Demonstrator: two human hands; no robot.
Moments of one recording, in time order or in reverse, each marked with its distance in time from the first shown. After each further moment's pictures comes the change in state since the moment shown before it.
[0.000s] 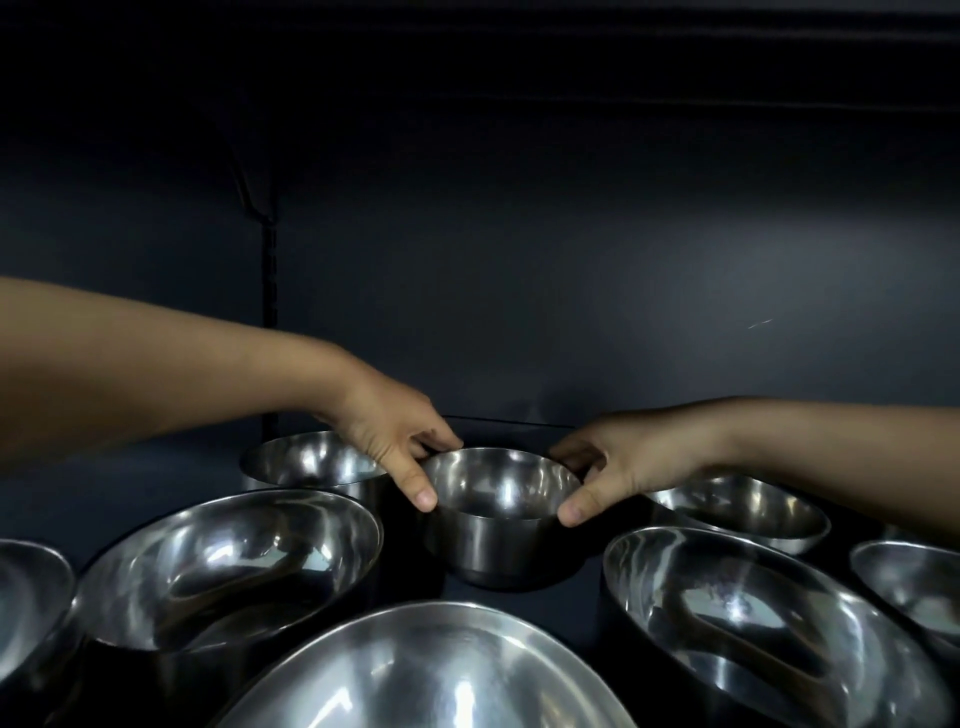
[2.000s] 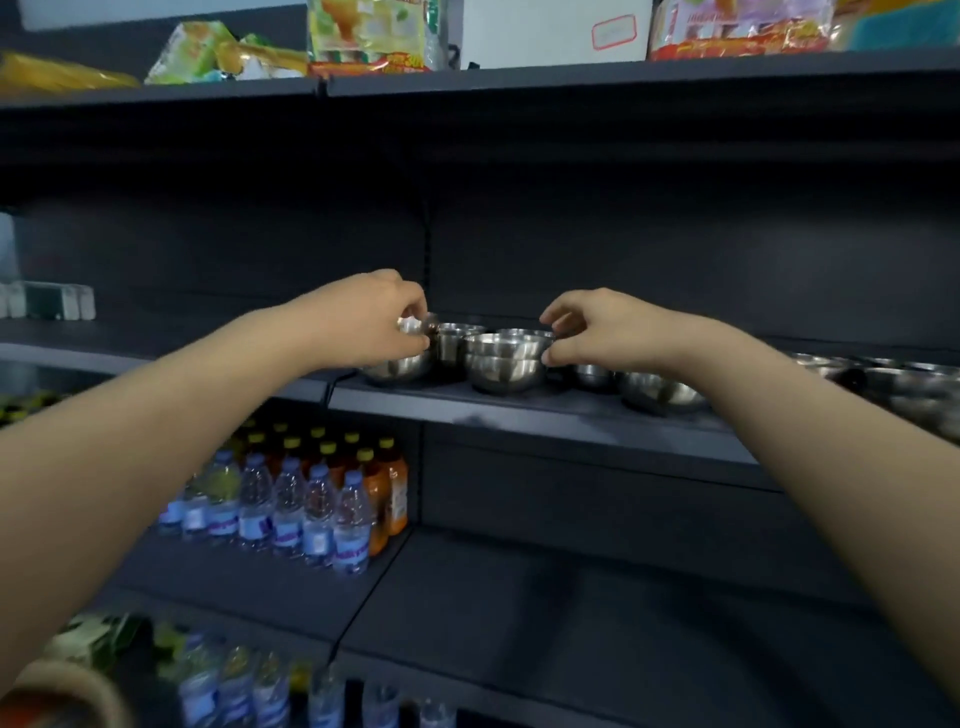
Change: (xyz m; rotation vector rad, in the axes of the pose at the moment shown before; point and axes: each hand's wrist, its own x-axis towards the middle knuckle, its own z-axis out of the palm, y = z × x) left_hand -0.373 0.203 0.227 0.334 0.852 -0.305; right_hand -0.350 -0.210 0.149 -0.041 0.506 -0.112
